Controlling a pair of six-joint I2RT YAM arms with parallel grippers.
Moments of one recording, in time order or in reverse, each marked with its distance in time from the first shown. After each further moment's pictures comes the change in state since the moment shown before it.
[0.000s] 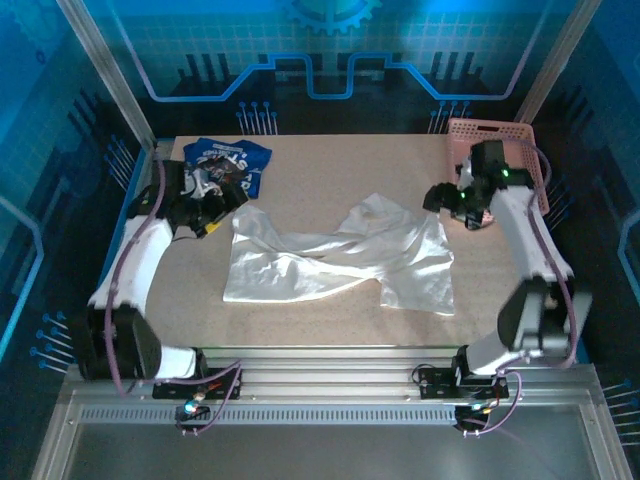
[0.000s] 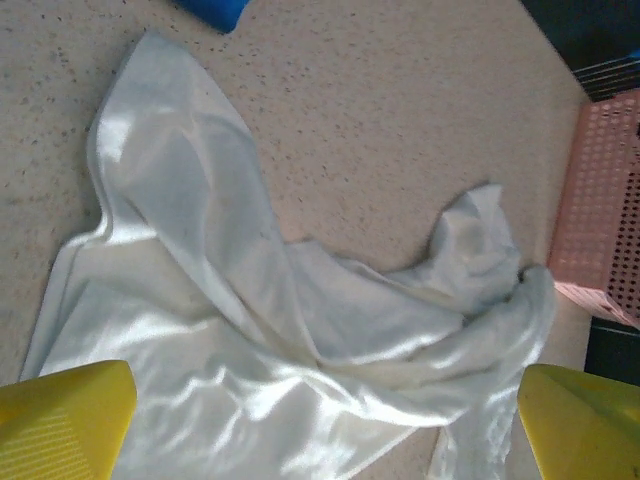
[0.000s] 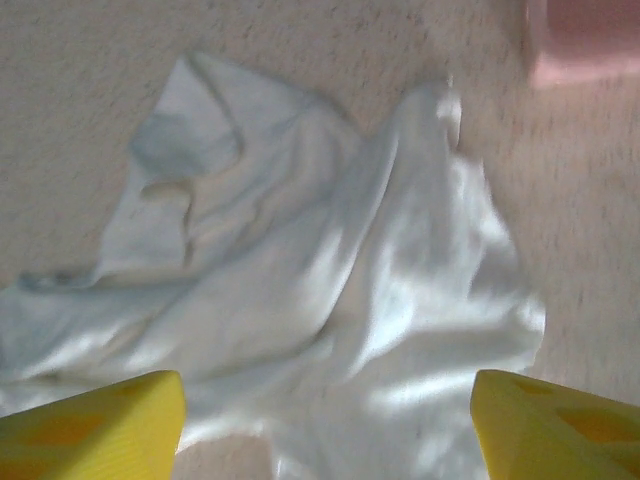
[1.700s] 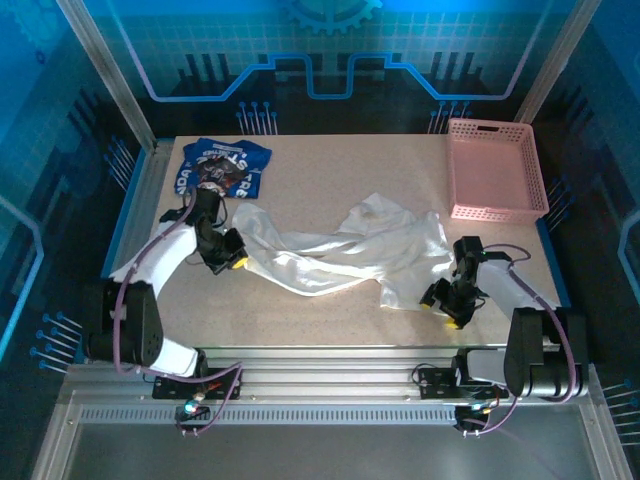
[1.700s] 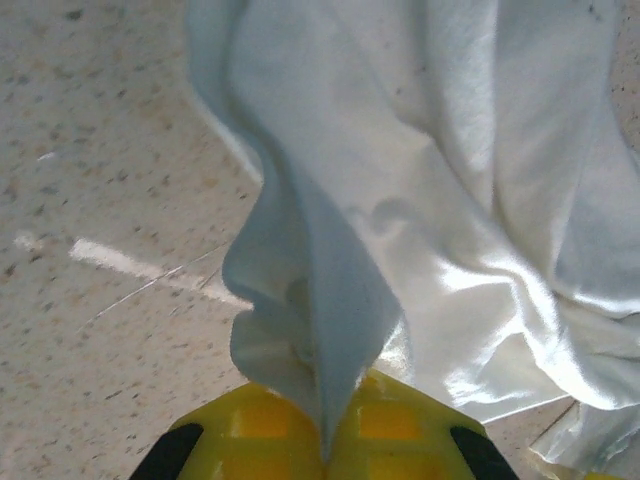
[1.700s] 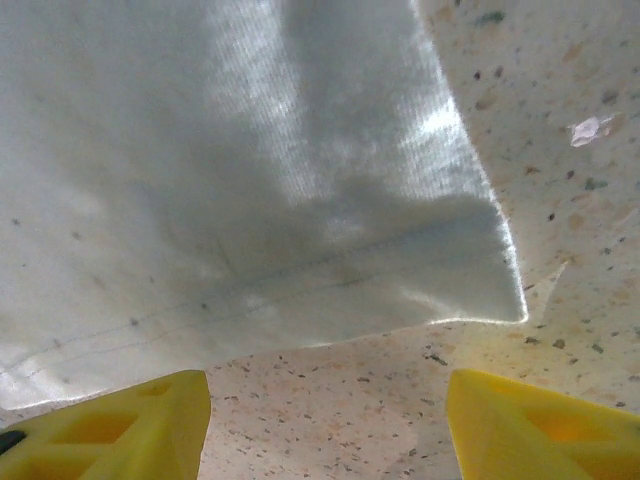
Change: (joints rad) left arm -0.138 0.183 -0.126 -0.121 -0.153 -0.170; right arm 0.000 -0.161 -0.728 0.097 0.006 0.262
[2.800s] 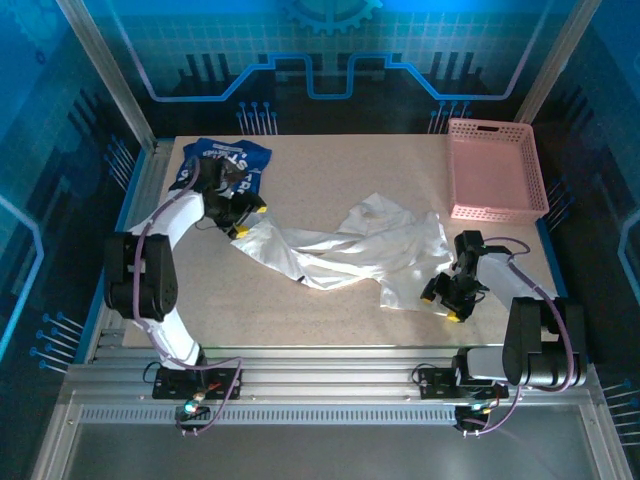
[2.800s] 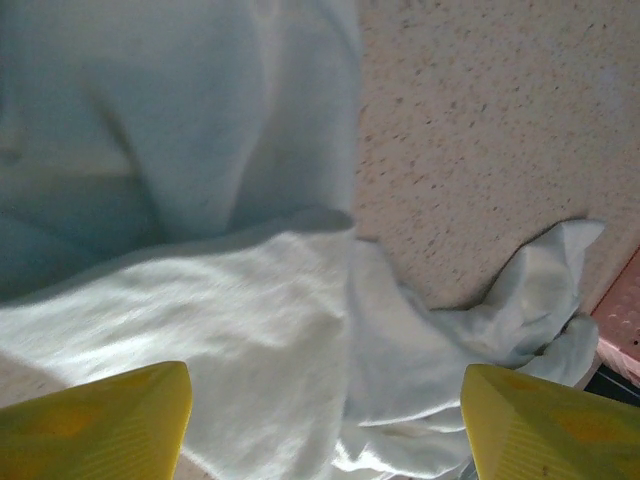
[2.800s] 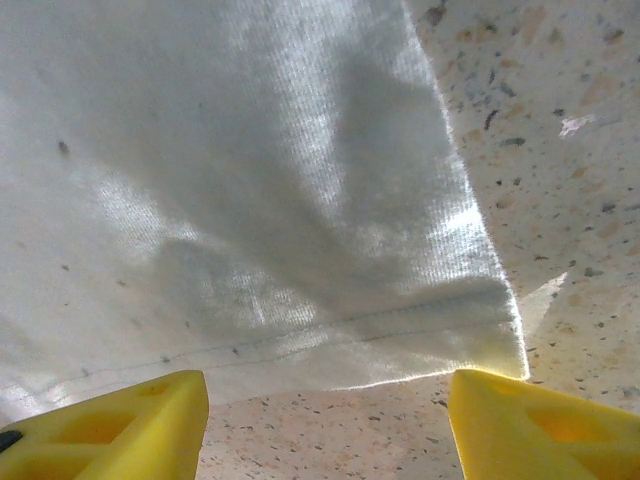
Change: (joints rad) left arm 0.033 0.286 0.274 0.194 0.141 -0.082; right arm -0.013 0.045 0.039 0.021 0.014 -0.054
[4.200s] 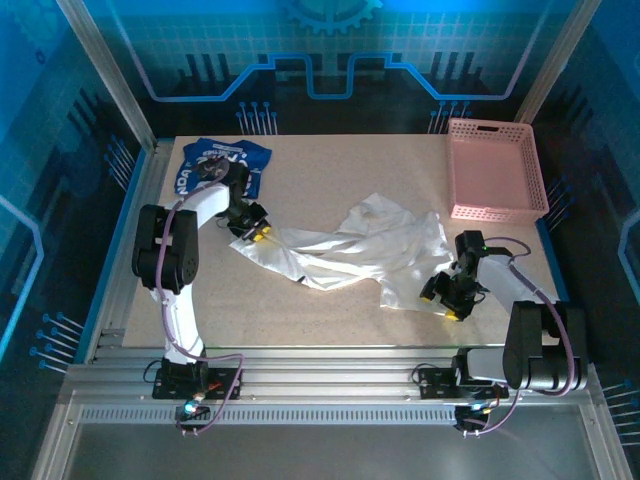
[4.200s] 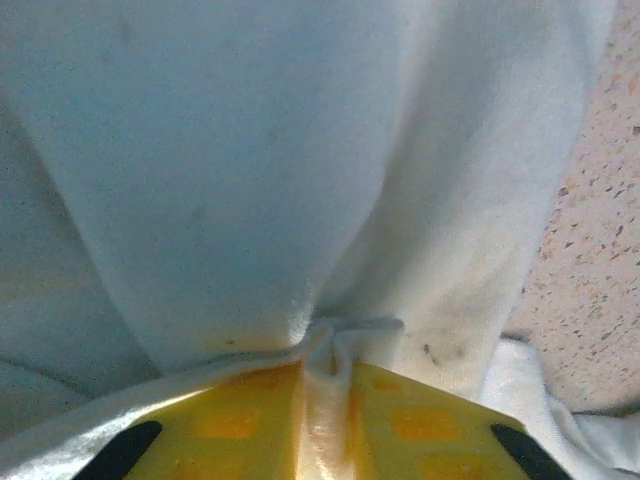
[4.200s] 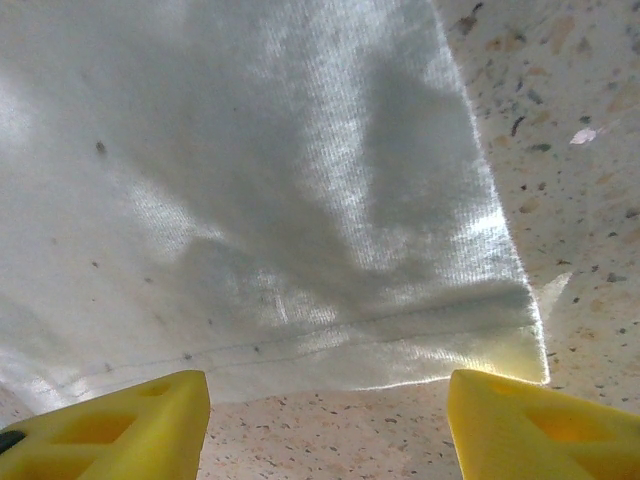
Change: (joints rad) left arm -0.081 0.240 0.124 -0.104 -0.157 -0.033; right arm 0.000 -0.021 -0.009 0.019 -0.019 0.000
